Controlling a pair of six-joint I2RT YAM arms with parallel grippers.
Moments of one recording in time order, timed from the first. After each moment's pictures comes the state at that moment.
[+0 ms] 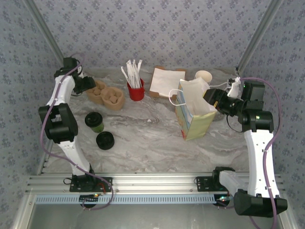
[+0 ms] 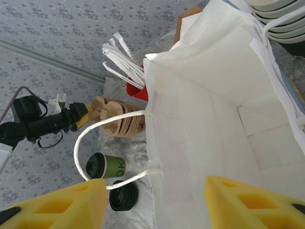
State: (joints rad) left arm 0.14 1.96 1.75 -0.85 0.13 -0.24; right arm -0.07 1.00 1.28 -0.89 -0.66 0.55
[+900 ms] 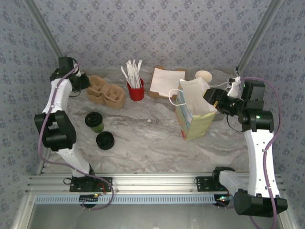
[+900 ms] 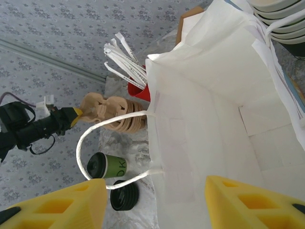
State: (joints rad) left arm 0.14 1.80 1.66 -0.77 0.17 -0.26; right arm -0.07 1.00 1.29 -0.89 -0.66 0.55
